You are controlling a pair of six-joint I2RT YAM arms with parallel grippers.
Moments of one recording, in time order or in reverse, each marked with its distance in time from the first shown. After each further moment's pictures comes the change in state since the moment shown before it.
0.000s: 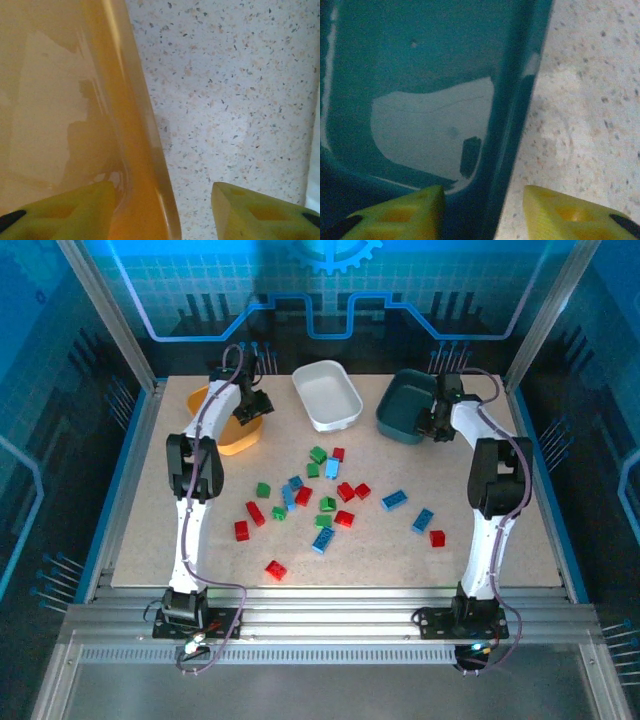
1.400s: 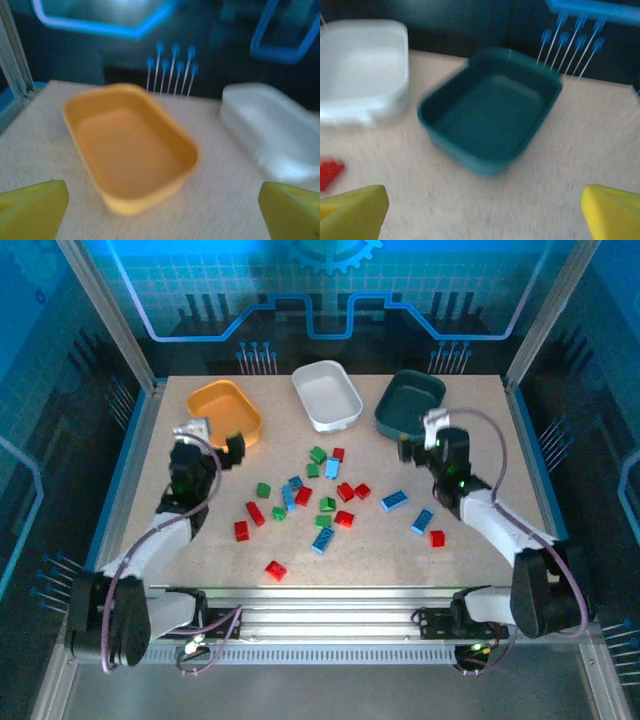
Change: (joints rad) left arm 0.018 -1.378 -1.740 1.326 -0.194 0.325; right arm 0.214 -0.862 -0.877 0.748 0.225 -0.339
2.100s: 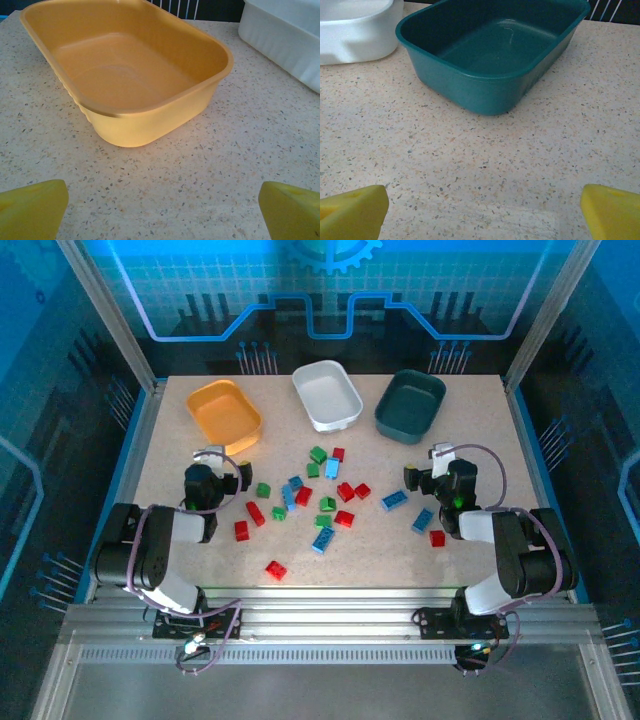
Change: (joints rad) left arm 0.056 0.430 -0.248 0.507 0.144 0.158; right arm -0.162 0.216 -0.406 0.576 -0.239 -0.054
